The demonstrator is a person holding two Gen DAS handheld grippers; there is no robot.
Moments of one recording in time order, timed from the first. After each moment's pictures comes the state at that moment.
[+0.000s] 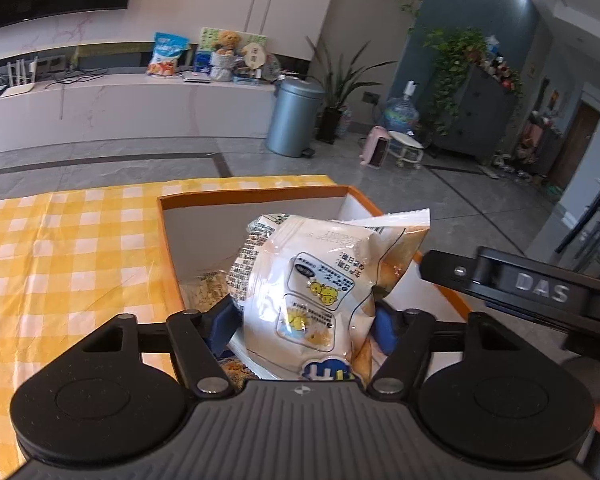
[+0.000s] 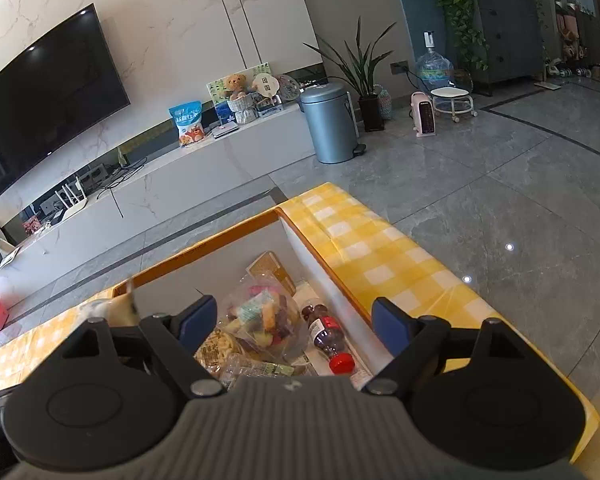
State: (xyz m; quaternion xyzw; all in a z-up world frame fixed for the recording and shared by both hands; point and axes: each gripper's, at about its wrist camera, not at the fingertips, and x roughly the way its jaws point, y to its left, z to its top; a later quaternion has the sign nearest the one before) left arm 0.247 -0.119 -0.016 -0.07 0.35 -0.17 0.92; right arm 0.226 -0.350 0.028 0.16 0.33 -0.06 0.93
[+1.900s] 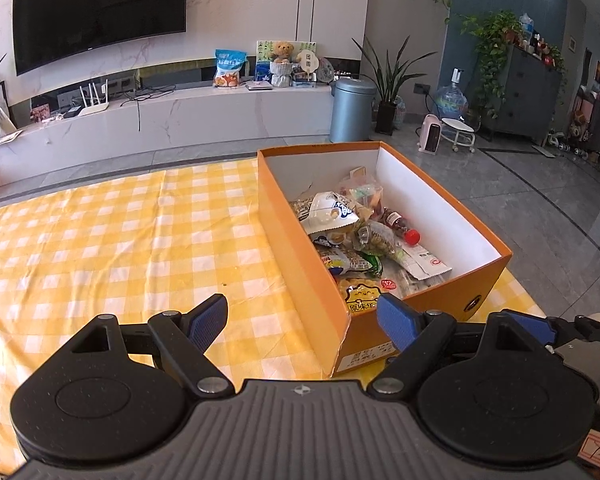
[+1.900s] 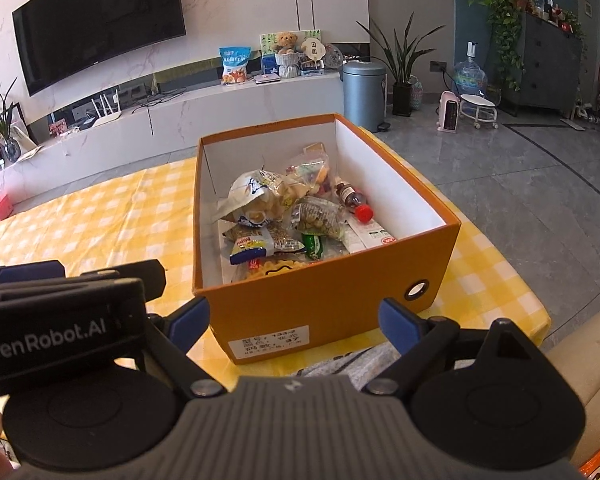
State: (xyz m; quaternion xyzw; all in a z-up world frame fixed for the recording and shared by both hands) left arm 0.094 -0.100 0.012 0.00 0.34 -0.07 0.94; right arm 0.054 -0.267 0.032 0.05 0.38 -0.01 0.93
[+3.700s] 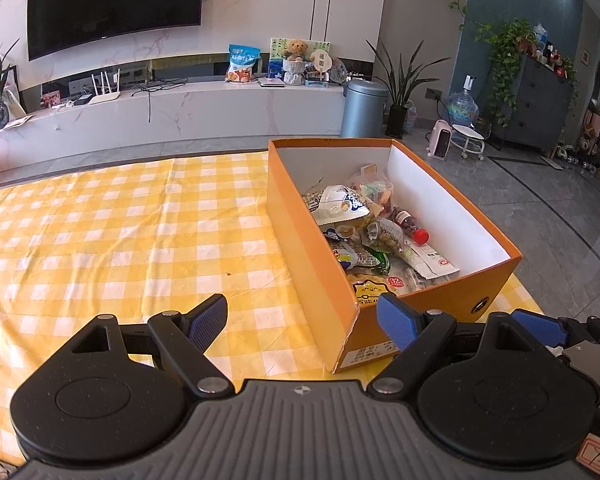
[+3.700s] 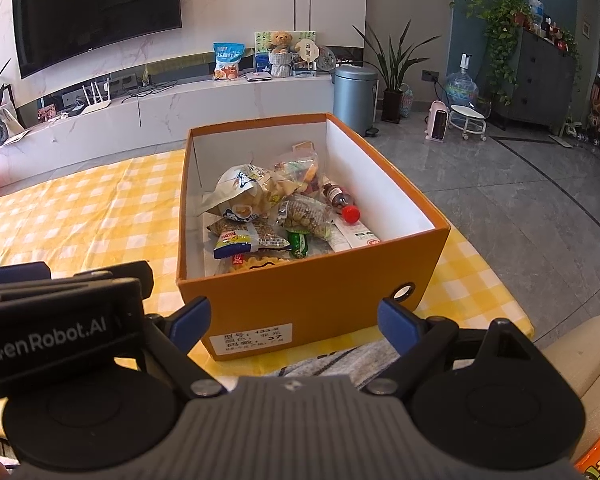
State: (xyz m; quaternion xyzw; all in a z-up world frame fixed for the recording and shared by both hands) left arm 0.091 -0.096 0.005 -0.02 0.35 -0.06 0.94; right arm 0.053 -0.259 0.028 0.01 0.38 -0.03 0.93
